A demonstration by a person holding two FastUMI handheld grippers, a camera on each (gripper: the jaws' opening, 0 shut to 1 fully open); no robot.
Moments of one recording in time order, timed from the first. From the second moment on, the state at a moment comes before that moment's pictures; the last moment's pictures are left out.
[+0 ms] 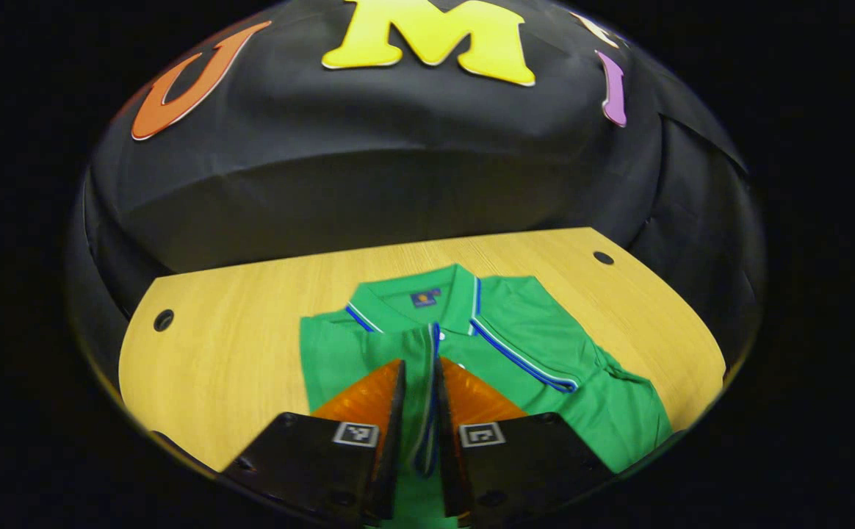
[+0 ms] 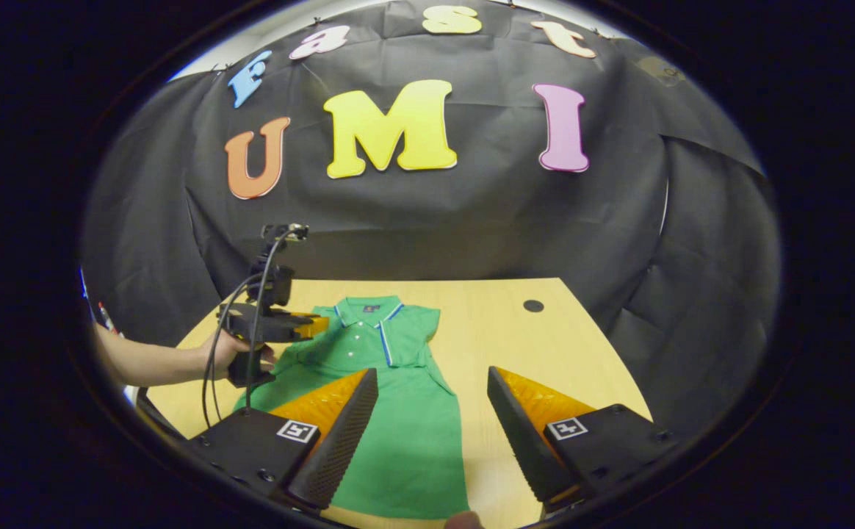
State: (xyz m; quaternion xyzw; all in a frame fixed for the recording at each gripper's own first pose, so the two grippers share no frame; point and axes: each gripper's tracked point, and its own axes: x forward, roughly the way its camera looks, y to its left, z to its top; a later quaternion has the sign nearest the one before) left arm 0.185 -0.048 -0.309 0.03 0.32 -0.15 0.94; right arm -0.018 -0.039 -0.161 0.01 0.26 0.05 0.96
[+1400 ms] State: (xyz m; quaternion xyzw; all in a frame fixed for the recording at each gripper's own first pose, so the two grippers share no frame) left arm -0.204 0.070 -0.329 0.05 0.48 -0.10 0.87; right arm -0.175 -0.050 -0.339 -0.09 0.49 0.19 0.84
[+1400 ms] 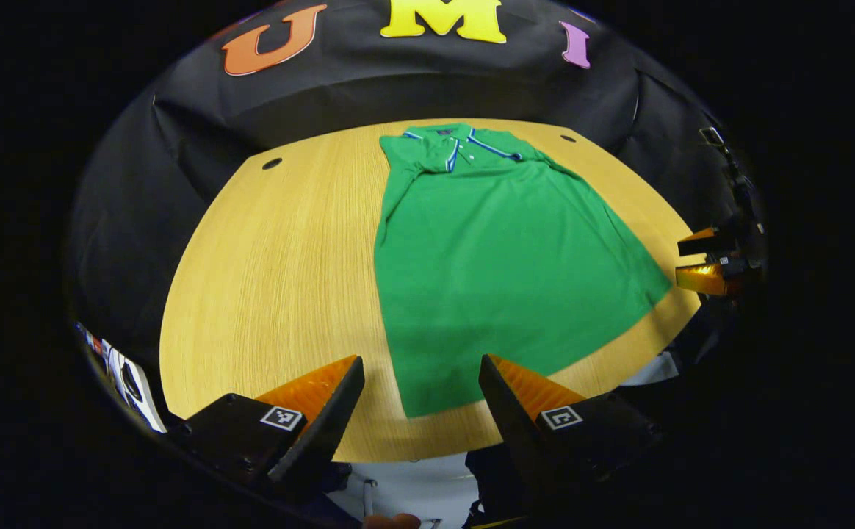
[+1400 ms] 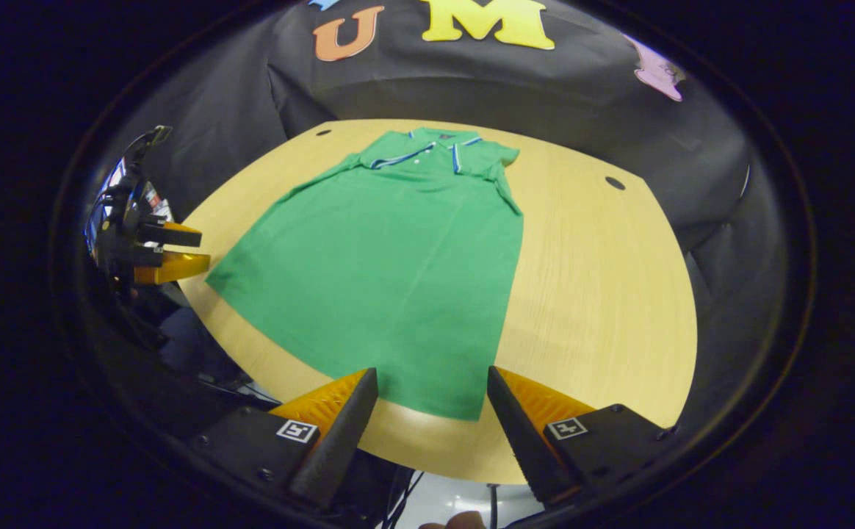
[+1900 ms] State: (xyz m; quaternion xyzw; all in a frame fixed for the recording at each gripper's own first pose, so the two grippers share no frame) left arm -0.206 0.062 -0.369 0.05 0.51 -0.10 0.85; right arm -0.173 -0.050 -0.381 -0.14 0.52 0.20 0.82
